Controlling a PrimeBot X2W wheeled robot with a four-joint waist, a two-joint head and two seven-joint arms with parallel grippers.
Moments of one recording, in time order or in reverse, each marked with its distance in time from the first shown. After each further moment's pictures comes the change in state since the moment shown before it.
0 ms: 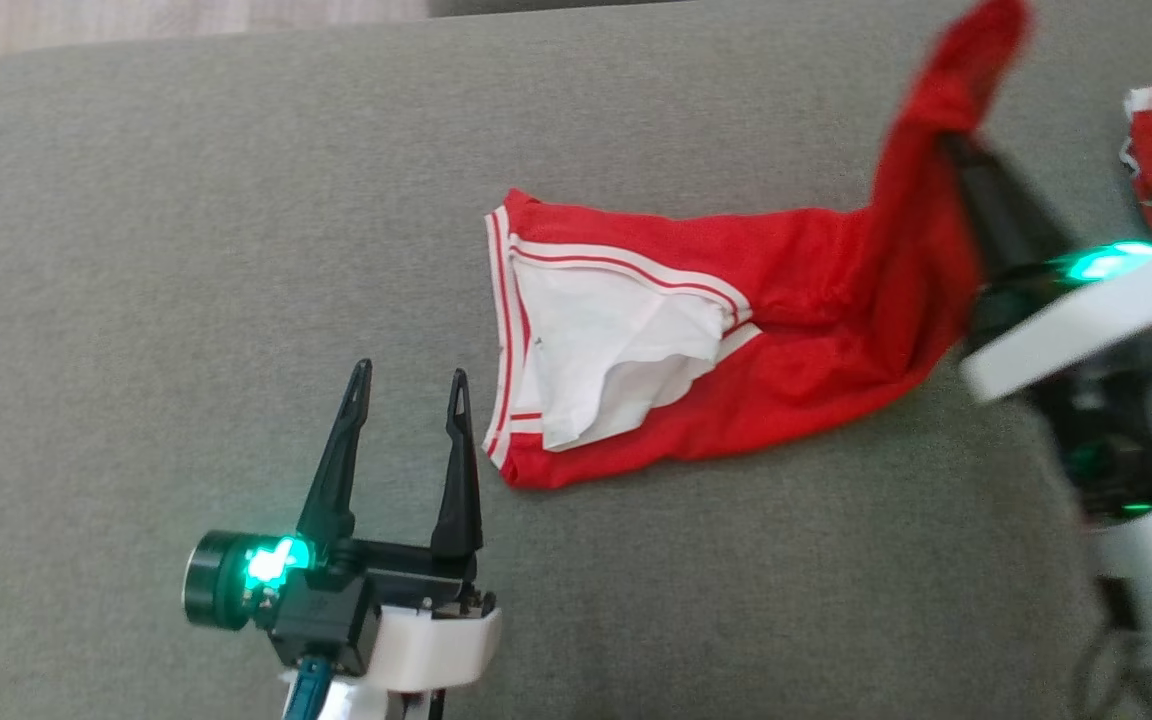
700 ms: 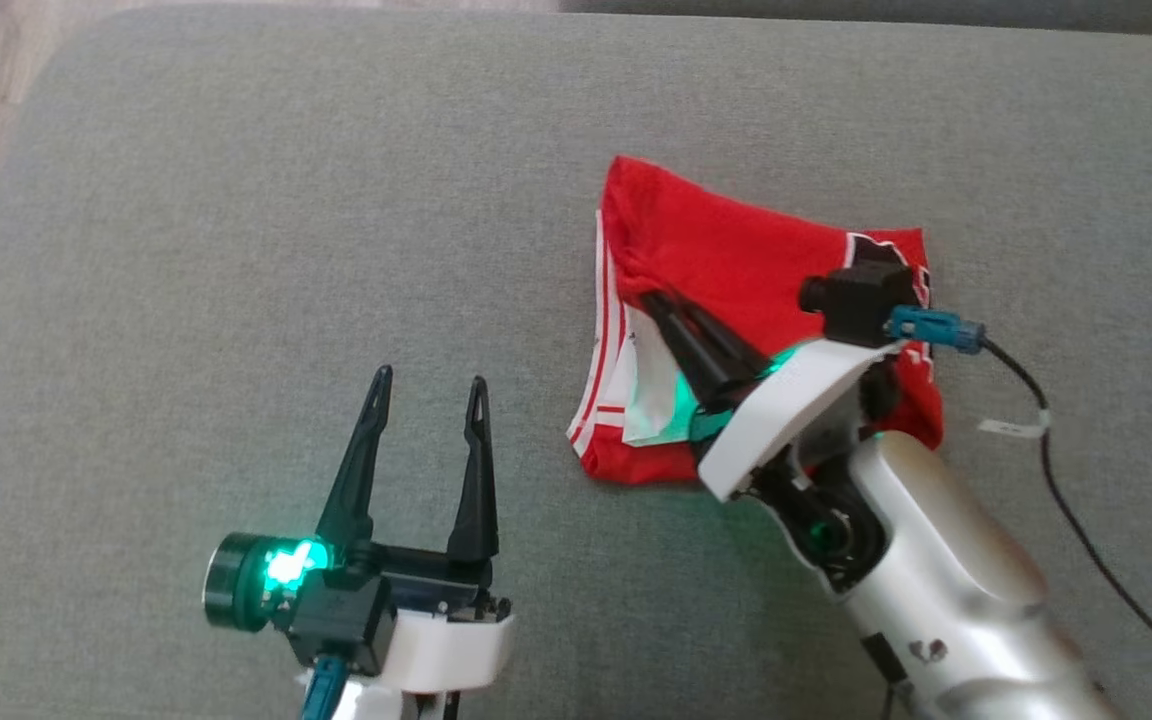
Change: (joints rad) left arm 0.001 -0.023 -0.004 0.024 0.000 -0.026 0.000; right arm -0.048 0.282 0.274 0.311 -0.079 0.000 -0.032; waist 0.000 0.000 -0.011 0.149
